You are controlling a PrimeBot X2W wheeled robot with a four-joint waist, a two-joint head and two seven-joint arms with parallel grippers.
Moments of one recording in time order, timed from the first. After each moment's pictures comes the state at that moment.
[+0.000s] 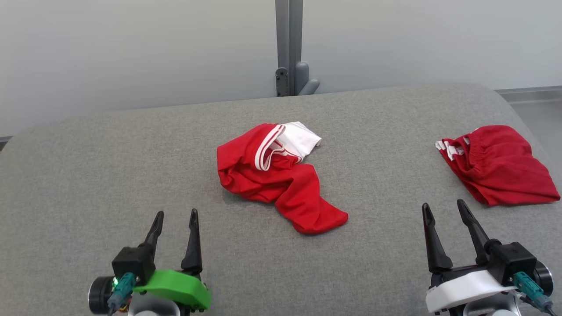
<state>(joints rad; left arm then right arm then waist) -0.12 0.12 -0.28 0.33 -0.36 0.05 -0.26 0.08 -0.05 0.02 0.03 0.11 0.13 -0.23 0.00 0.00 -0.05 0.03</state>
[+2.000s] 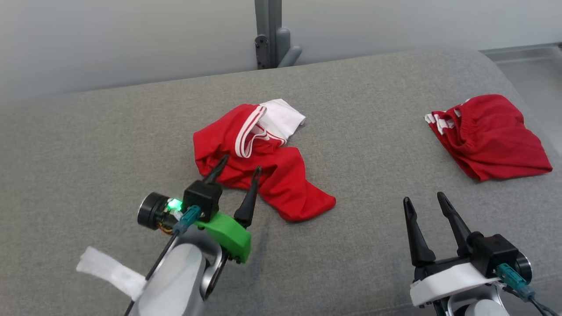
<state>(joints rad) -0.37 0.05 -0.40 0.48 -0.17 -0.10 -0.22 0.03 -0.05 0.08 0.08 0.14 0.13 -0.26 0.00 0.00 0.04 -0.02</state>
